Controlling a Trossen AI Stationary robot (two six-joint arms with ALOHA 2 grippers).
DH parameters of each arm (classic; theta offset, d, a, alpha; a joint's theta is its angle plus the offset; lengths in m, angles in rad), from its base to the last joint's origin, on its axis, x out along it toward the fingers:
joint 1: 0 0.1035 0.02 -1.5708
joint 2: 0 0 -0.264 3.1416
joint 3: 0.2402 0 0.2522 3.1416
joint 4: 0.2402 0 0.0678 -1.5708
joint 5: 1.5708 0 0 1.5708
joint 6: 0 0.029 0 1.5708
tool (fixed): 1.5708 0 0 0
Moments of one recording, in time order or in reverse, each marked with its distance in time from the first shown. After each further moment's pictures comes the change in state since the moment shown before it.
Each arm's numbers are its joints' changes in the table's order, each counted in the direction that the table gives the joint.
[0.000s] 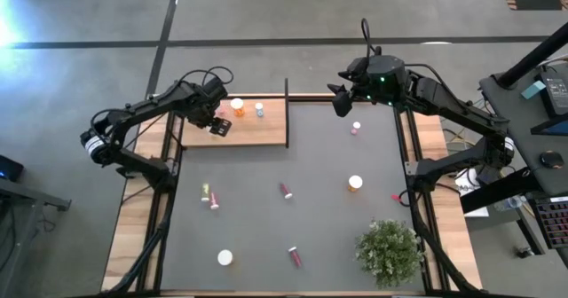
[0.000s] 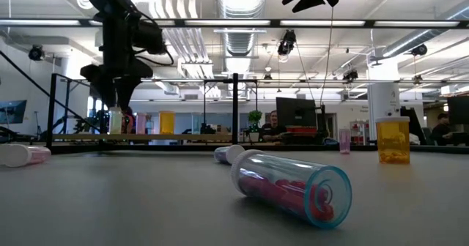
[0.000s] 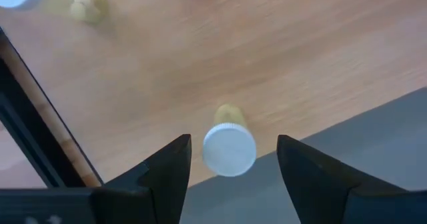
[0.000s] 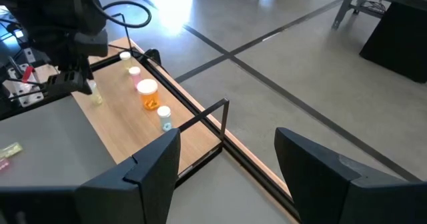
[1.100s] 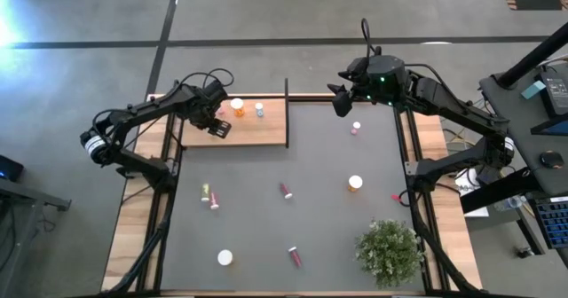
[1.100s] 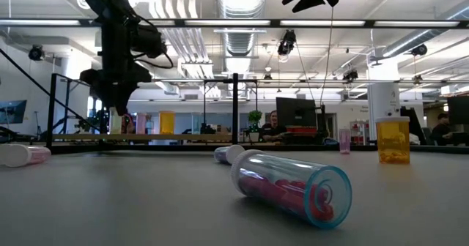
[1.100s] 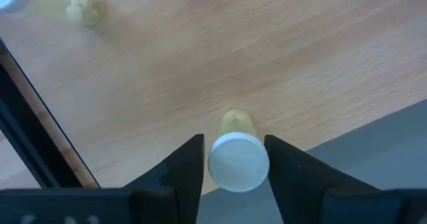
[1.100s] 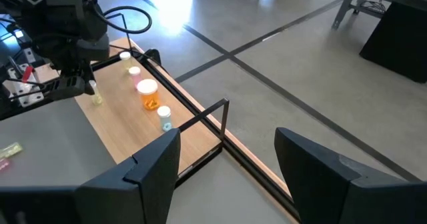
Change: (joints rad) left arm 0.000 -0.001 -0.048 -0.052 -0.023 0.024; right arm 0.000 0.000 0.000 0.000 0.000 0.000
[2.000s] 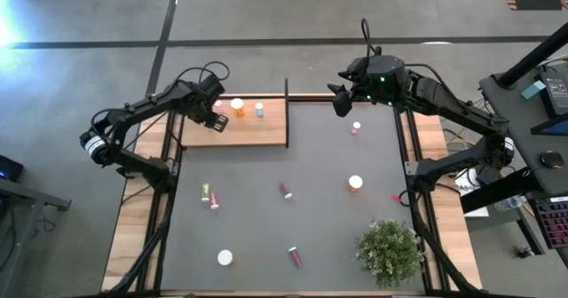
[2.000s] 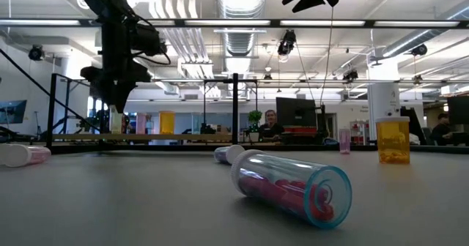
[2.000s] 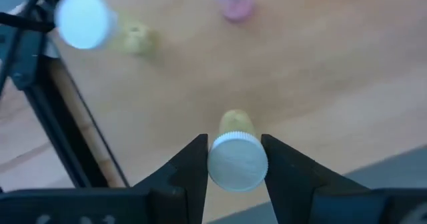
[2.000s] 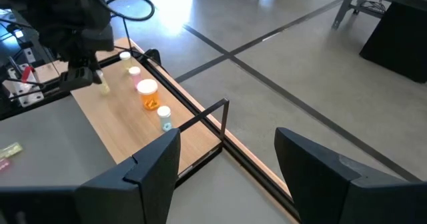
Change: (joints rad) left arm 0.059 -0.002 0.027 -0.012 -0.075 0.042; right arm 0.000 0.000 0.000 0.000 0.000 0.000
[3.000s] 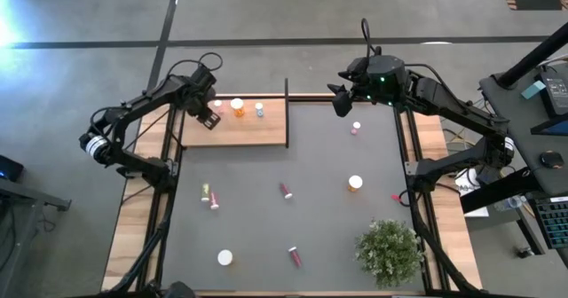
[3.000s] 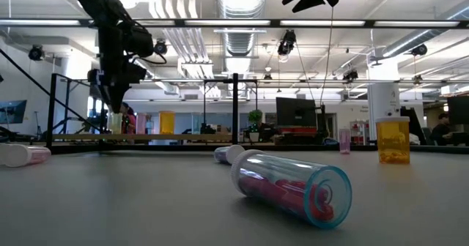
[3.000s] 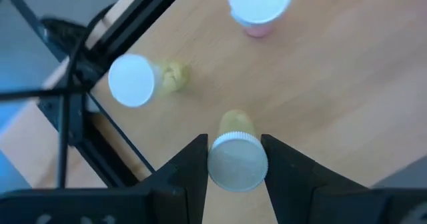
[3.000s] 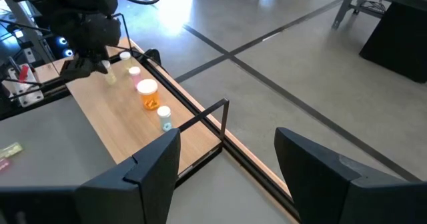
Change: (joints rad) left arm 0.120 0.002 0.011 -0.042 0.012 0.400; right arm 0.000 0.000 0.000 0.000 0.000 0.000
